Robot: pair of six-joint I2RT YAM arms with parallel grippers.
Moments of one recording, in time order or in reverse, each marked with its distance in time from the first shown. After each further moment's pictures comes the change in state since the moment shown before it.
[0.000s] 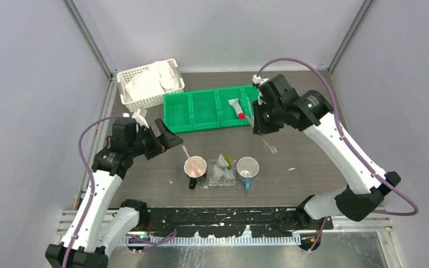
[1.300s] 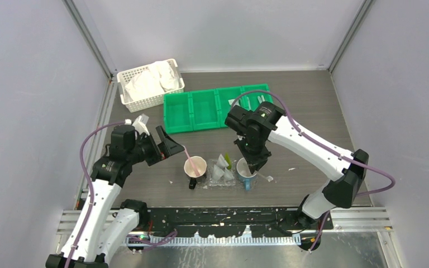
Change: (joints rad) left arm 0.000 -0.095 -0.064 -0.012 0.087 0.007; right arm 0.288 0.112 -0.108 -0.340 -0.081 0.129
